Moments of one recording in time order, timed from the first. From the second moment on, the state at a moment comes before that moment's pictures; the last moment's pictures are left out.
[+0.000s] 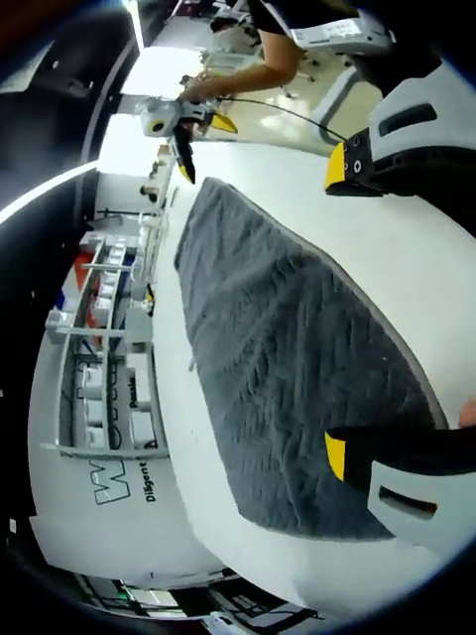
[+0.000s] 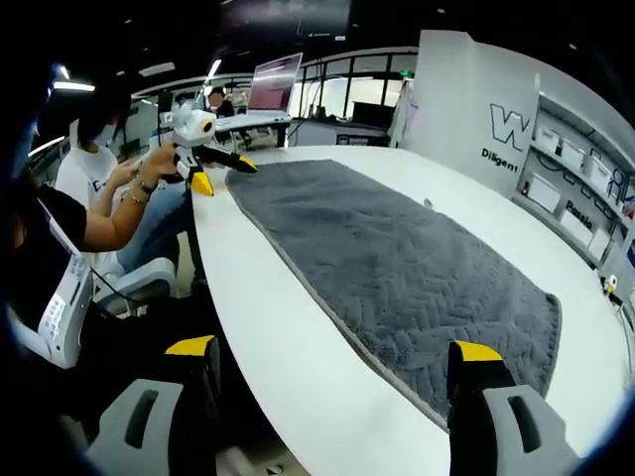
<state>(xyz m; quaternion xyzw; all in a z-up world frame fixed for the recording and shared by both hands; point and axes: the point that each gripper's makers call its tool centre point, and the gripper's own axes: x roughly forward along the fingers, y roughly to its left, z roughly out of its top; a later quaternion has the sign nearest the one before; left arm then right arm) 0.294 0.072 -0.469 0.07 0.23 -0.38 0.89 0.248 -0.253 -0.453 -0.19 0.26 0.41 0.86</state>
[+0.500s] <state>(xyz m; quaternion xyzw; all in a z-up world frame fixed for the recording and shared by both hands) 0.285 0.117 -0.476 0.06 0.24 -0.34 0.91 0.259 -0.198 -0.447 -0.18 0.23 0.46 0.84</state>
